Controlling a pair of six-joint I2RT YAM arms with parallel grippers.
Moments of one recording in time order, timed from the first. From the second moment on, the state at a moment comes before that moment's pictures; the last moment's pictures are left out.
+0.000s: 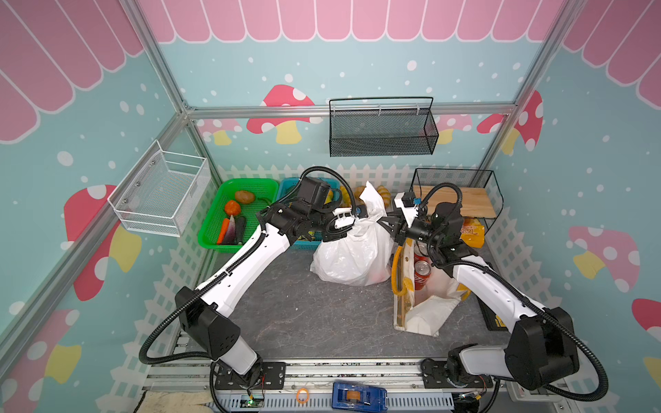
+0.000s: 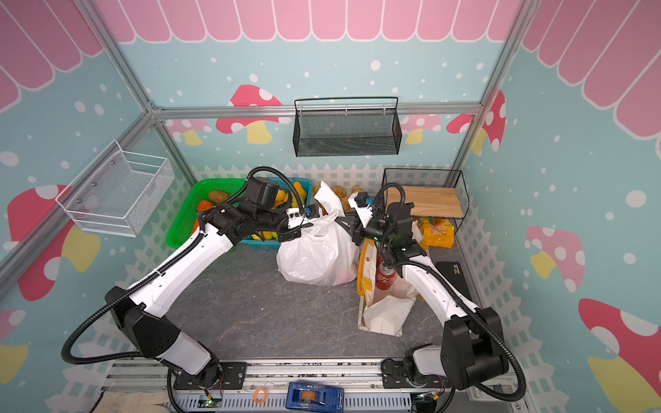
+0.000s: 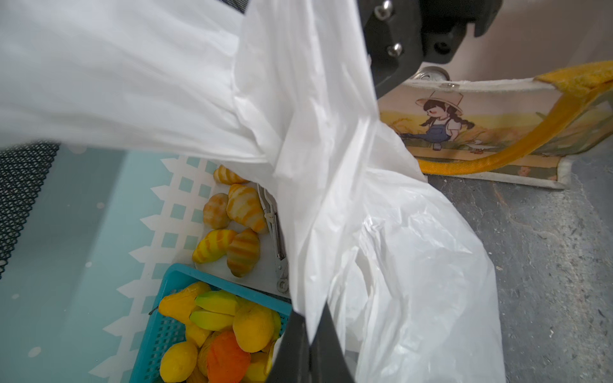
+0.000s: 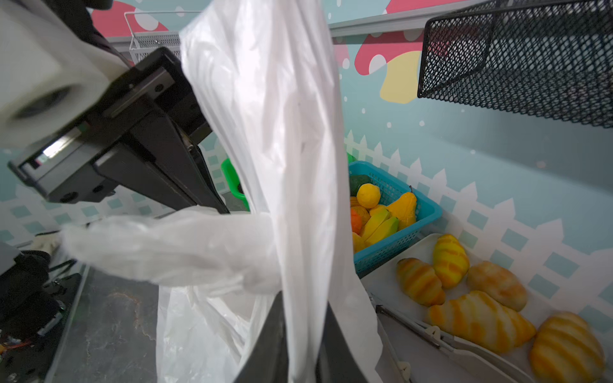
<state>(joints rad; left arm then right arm) -0.57 1.61 1.71 -0.81 0.33 0.88 0.28 1.34 0.97 0.27 -0.79 -0.09</state>
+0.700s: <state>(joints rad) -0.59 1.67 1.80 -0.84 0.30 0.93 0.28 1.39 1.02 0.27 -0.95 -0.34</state>
